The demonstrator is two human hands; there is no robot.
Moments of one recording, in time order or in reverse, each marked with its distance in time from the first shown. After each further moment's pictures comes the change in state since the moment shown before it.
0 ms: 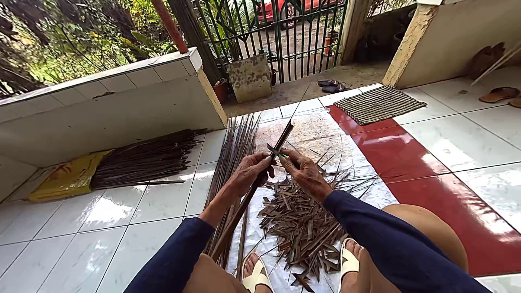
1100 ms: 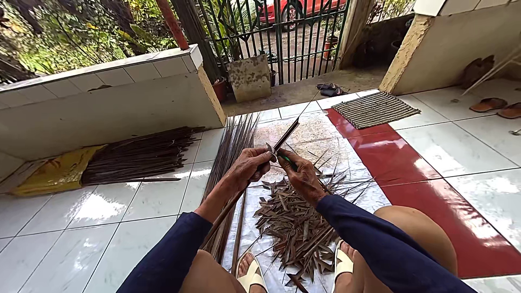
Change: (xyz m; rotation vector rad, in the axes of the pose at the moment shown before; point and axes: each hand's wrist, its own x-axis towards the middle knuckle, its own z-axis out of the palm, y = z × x) left_hand 0.000 0.026 0.003 -0.060 0.009 -0.066; right_hand -0.004 -0.001 0.014 -0.182 0.139 -0.035
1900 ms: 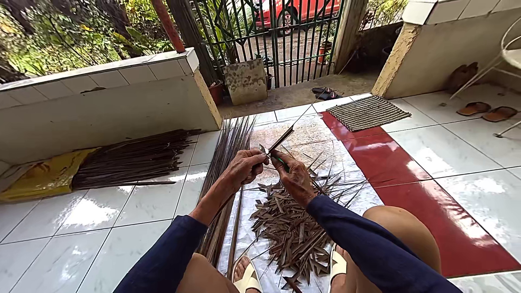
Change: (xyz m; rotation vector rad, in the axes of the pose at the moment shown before) left_hand 0.000 0.004 0.003 0.083 0.072 -0.025; right_hand 0.001 -0.010 0.004 -0.122 0.024 0.066
